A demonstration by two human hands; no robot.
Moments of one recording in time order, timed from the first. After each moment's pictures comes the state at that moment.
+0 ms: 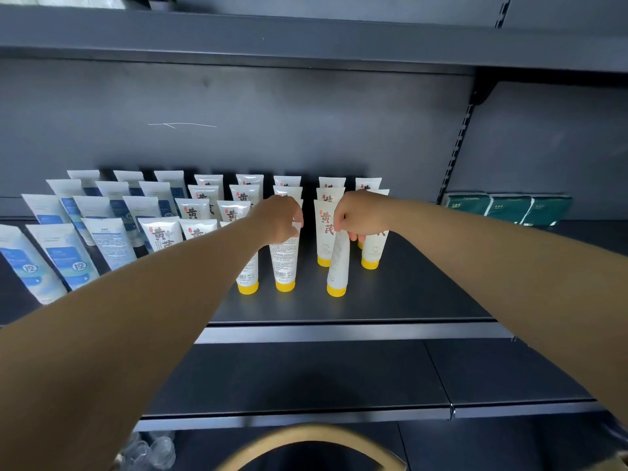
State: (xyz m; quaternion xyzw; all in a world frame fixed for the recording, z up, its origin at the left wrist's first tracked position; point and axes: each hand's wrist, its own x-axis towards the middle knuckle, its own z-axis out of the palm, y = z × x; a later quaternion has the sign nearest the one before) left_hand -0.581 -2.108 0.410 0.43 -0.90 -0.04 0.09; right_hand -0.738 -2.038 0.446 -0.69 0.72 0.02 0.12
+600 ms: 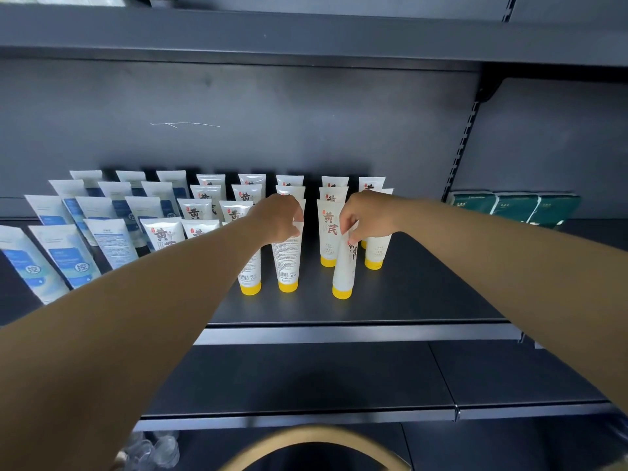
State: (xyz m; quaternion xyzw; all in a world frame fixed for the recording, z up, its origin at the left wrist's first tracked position) left_hand -0.579 -2.116 0.406 0.44 -0.89 -0.03 0.10; right_hand -0.755 -2.040 0.441 -0.75 0.66 0.02 0.08
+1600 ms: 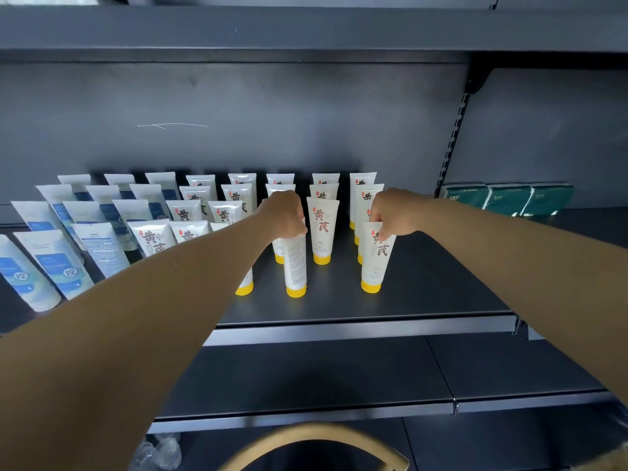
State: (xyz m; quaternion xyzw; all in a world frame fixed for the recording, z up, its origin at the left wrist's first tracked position) left_hand -0.610 -2.103 0.416 0.50 -0.86 -0.08 0.07; right_hand -0.804 -2.027 0.430 -0.68 0.73 0.08 0.03
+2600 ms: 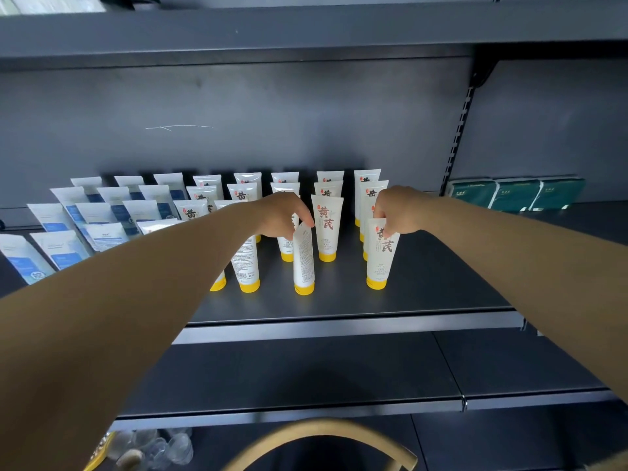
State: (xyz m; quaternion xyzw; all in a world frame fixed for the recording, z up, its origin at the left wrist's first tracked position) left_hand -0.585 -2.101 0.429 0.38 -0.92 -0.13 0.00; right_hand -0.803 -2.025 0.424 -0.68 0.73 0.09 -0.01
